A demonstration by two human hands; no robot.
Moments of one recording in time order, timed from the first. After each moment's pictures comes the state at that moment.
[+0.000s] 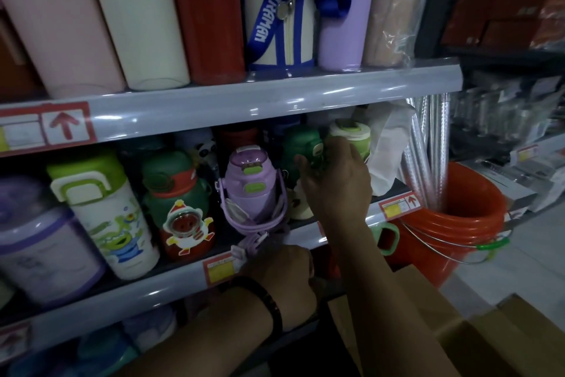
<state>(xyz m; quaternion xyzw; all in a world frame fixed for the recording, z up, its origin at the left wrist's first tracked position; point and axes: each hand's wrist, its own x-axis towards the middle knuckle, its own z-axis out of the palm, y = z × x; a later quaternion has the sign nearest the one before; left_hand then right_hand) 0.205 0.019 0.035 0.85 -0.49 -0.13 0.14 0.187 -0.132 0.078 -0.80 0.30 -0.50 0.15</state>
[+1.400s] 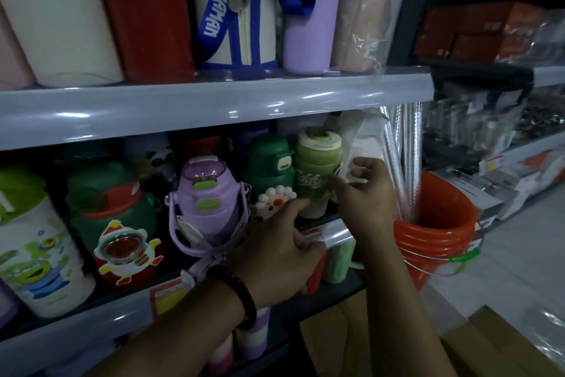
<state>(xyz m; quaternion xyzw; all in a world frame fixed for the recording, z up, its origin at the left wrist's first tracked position) 0.203 -0.039 0.062 0.76 -0.46 -0.17 0.43 0.140 -0.208 0.068 -0.69 0.38 -0.49 0.38</state>
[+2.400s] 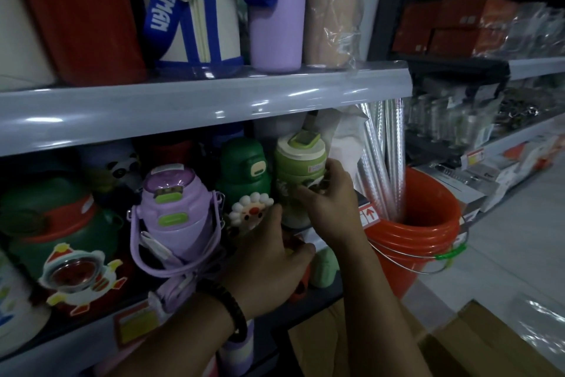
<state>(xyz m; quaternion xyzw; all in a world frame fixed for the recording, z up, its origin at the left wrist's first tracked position) 0.203 -0.066 0.052 0.73 -0.45 -0.19 0.48 0.153 -0.223 0.050 -0.75 0.32 -0.42 0.41</state>
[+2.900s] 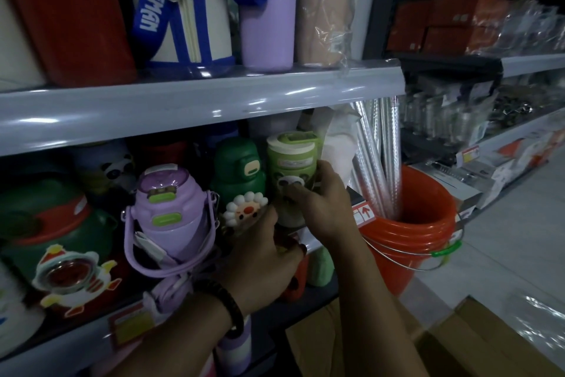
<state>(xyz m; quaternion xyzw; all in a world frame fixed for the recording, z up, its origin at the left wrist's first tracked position) 0.204 -0.068 0.050 0.72 -0.46 -0.17 0.49 0.150 -0.216 0.056 -0.76 0.31 -0.40 0.41</state>
